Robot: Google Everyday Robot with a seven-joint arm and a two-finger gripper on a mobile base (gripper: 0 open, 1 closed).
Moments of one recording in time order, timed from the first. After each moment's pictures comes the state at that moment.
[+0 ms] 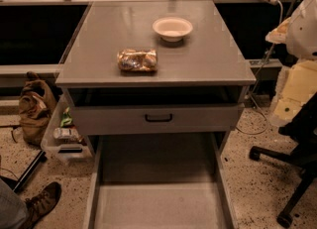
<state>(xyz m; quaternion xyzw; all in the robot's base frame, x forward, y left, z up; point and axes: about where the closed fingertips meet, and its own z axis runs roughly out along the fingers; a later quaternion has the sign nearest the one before) 0.438 -0.217 0.977 -0.60 0.78 -0.04 0.16</state>
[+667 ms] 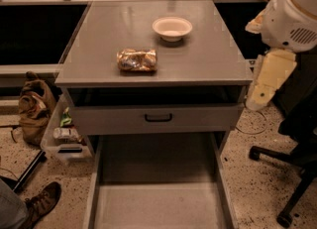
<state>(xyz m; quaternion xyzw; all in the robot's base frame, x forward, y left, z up) 0.475 -0.195 0.976 -0.62 0.76 -0.05 0.18</state>
